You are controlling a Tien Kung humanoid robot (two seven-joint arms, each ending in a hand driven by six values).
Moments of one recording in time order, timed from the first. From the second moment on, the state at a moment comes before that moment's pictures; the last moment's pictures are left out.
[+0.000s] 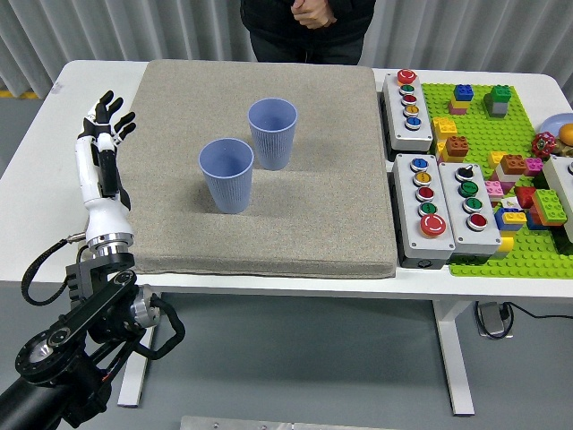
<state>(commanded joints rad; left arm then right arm) -0.22 0.11 -1.09 -1.35 0.82 0.65 -0.65 0.21 -0.09 1.90 0.19 -1.25 -0.28 -0.33</state>
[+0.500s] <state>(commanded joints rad) -0.21 0.11 -1.11 -1.37 0.81 0.65 -0.65 0.21 -0.09 1.90 0.19 -1.24 -0.28 -0.33</state>
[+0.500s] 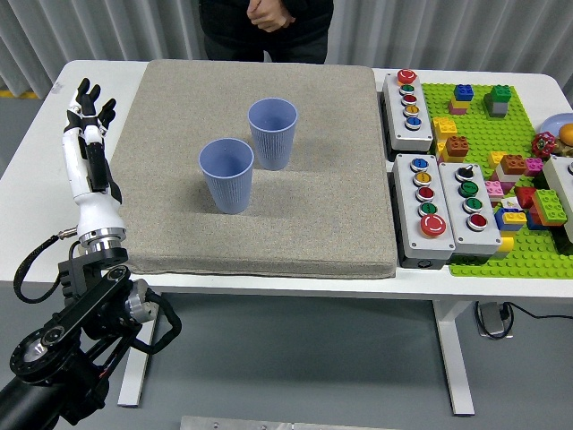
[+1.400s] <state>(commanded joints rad) -0.20 0.11 -1.12 -1.39 0.93 0.61 -0.57 0.20 -0.09 1.89 0.19 -1.25 -0.28 -0.33</state>
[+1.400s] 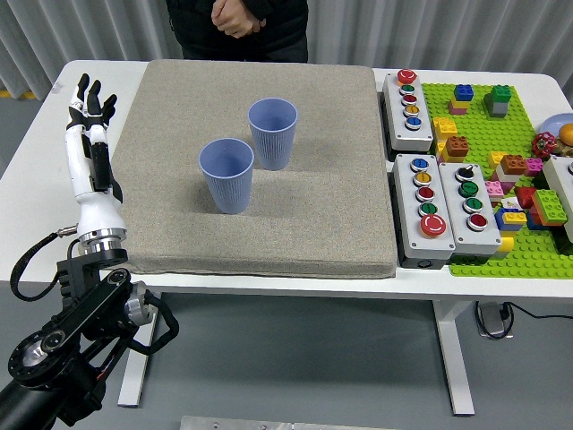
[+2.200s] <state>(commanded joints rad) -0.21 0.11 -1.12 -1.39 0.94 0.61 -0.56 0.21 -0.09 1.89 0.19 -1.24 -0.29 -0.33</state>
